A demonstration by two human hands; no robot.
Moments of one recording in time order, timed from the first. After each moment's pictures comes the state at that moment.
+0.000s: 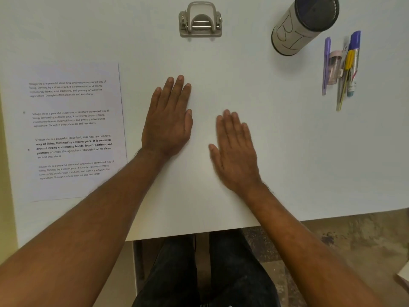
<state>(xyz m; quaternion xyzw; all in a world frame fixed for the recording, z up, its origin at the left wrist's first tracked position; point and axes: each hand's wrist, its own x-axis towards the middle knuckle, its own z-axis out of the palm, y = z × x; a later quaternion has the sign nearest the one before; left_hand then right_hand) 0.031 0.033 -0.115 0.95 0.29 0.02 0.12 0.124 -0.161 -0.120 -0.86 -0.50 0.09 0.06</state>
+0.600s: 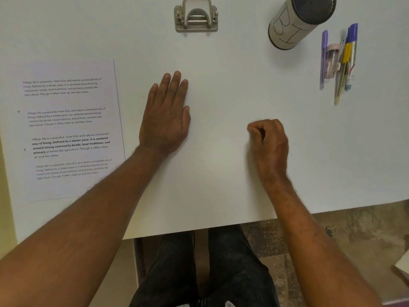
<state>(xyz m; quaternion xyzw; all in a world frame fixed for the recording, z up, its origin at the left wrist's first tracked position) 0.030 0.033 -0.117 0.95 0.29 0.04 0.12 0.168 -0.184 -0.090 -0.91 -0.21 0.15 0.32</state>
